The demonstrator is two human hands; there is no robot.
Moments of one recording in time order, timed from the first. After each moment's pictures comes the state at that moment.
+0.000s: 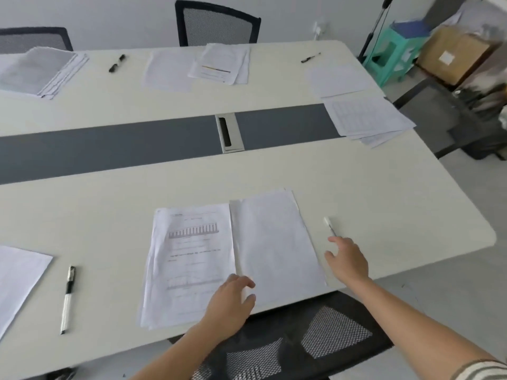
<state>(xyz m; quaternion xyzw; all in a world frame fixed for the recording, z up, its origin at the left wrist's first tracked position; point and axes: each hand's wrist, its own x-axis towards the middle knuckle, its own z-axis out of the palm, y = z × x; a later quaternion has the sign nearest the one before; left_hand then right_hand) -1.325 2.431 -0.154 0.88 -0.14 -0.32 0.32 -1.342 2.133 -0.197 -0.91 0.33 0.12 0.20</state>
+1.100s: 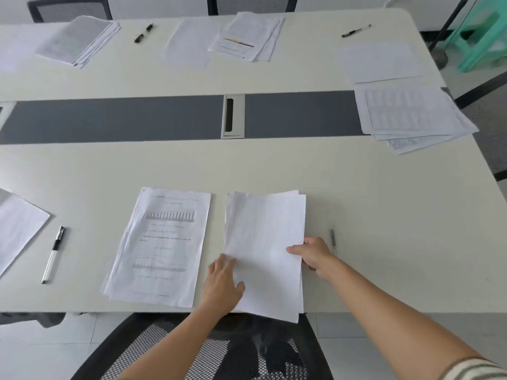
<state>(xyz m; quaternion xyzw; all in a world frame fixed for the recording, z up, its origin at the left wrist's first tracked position) -1.319 2.309 -0.223 0.94 0.03 -0.29 0.19 -1.270 2.080 -0.202 -0.69 0.33 0.32 0.56</state>
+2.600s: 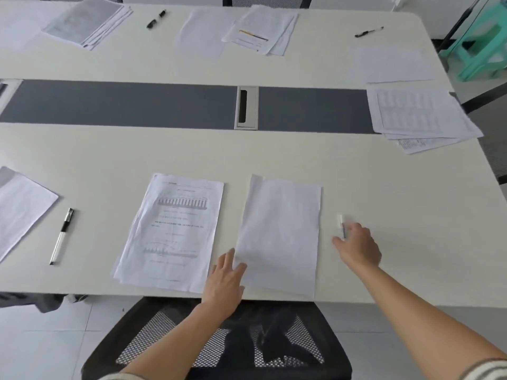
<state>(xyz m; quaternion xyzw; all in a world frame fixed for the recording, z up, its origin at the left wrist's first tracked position) -1.345 2.340 -0.220 0.96 -0.12 -0.24 0.10 -1.289 2.041 -0.211 -0.91 0.32 0.17 0.19</state>
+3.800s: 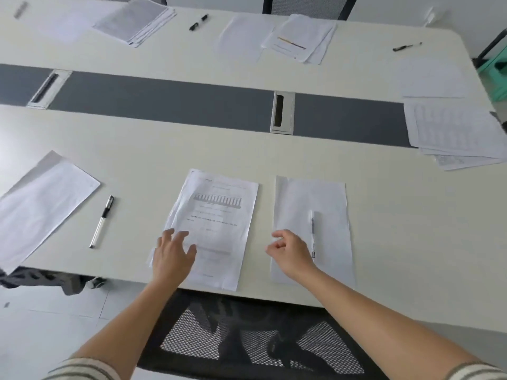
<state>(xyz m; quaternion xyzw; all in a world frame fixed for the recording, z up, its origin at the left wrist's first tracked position) -1.306 2.511 -0.214 0.95 0.18 -0.12 0.20 -1.289 2.243 -0.190 -0.84 0.14 0.27 0.45</state>
